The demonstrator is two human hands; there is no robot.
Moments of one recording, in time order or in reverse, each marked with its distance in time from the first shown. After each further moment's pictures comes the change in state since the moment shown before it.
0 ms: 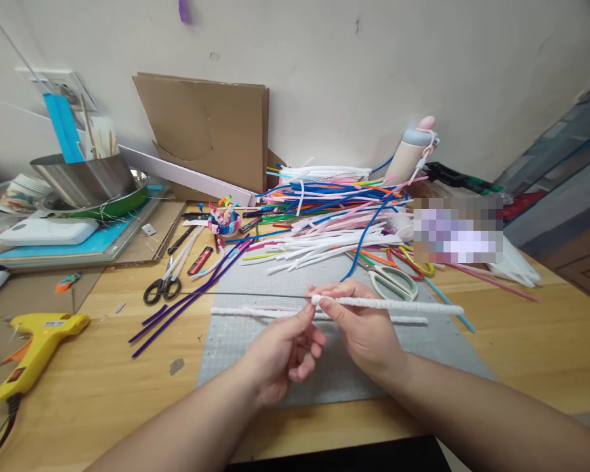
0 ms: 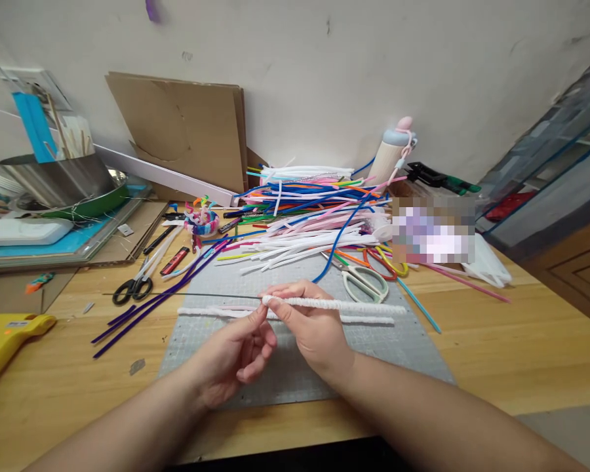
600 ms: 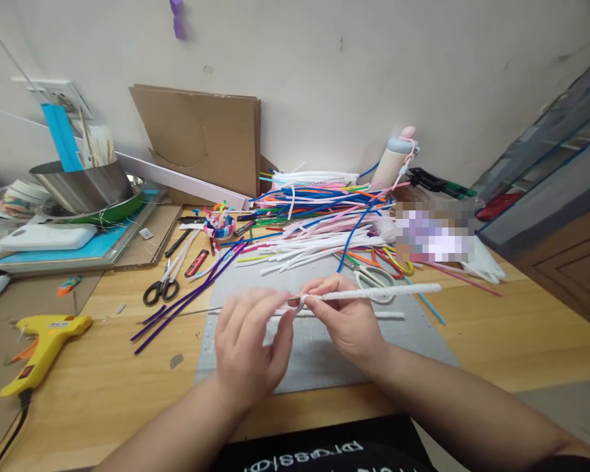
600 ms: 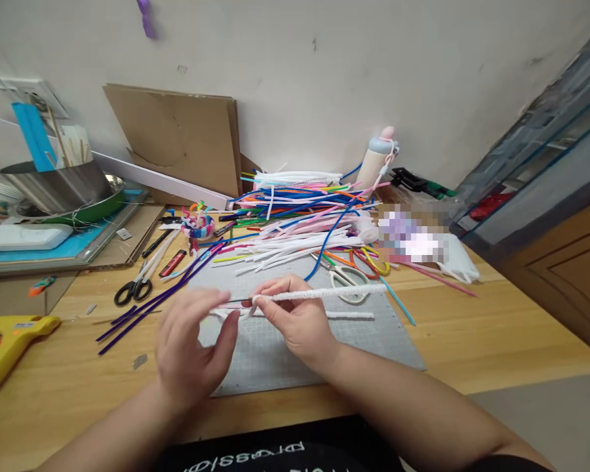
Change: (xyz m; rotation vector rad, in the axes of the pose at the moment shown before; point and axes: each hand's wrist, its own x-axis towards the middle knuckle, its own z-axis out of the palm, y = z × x) left_hand -0.039 0.013 0.006 1.046 0.517 1.345; right_hand 0.003 -0.029 0.011 0.002 -0.073 -0.011
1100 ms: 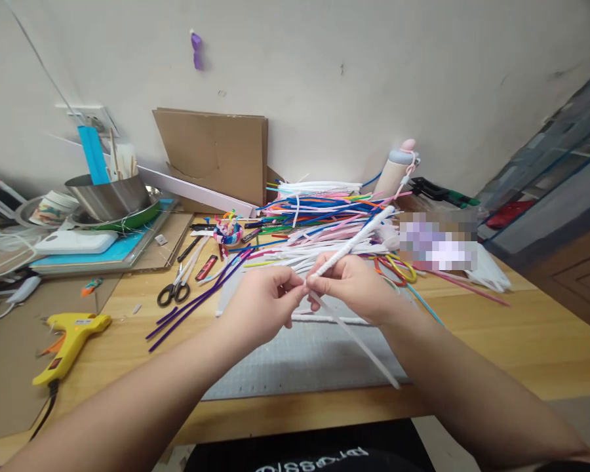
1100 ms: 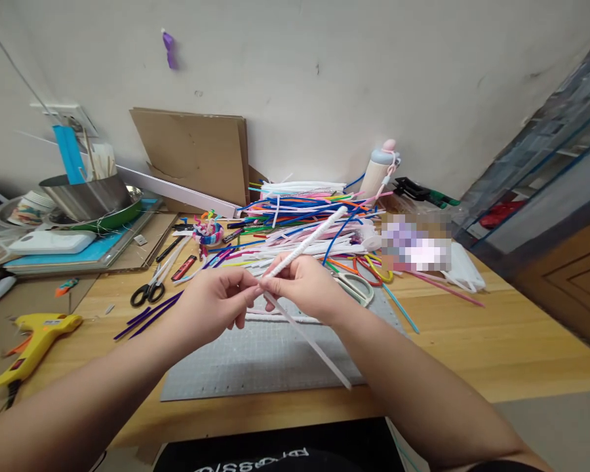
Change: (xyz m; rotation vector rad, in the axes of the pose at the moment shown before) left_hand 0.063 0.024 -0.007 -0.273 -0.496 -0.517; right_hand 0.047 -0.047 -0.014 -0.150 -0.340 0.356
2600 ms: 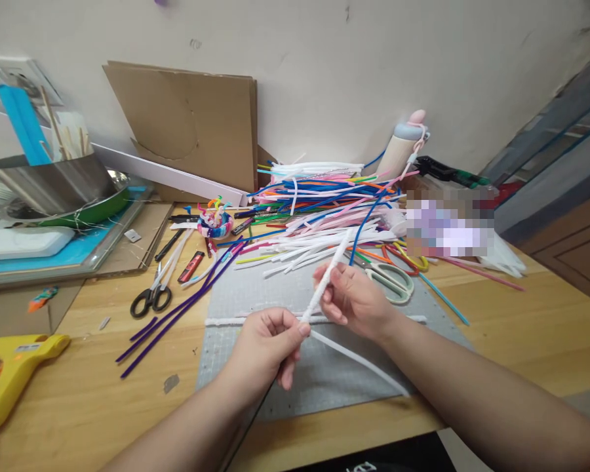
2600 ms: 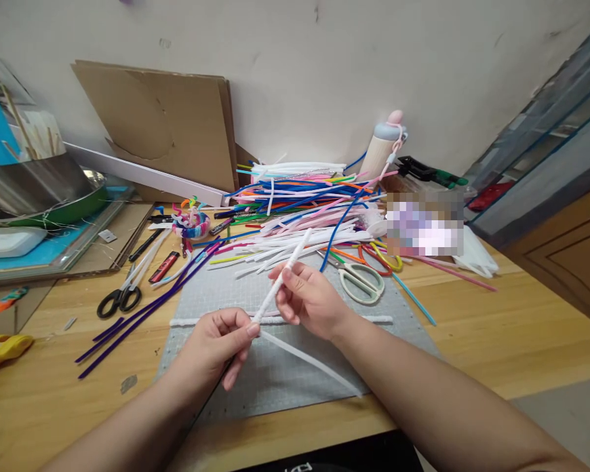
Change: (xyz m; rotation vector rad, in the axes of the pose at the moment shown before) left_hand -0.010 -0.088 0.021 -0.602 -0.128 -0.385; right_hand 0.010 0.074 -0.003 0.536 0.161 0.064
